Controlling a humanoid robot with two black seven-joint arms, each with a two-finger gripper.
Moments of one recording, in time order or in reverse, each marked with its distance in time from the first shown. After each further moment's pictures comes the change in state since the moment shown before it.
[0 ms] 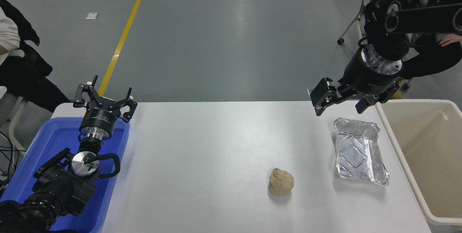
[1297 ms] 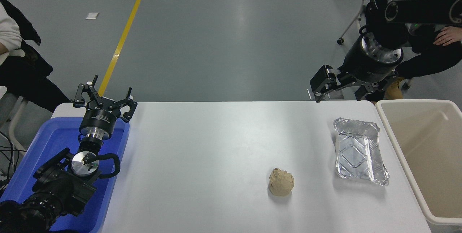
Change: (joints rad) left arm 0.000 0.000 0.000 0.000 0.000 0.000 0.000; right arm -0.055 0.008 0.003 -0.131 0.000 0.000 0.000
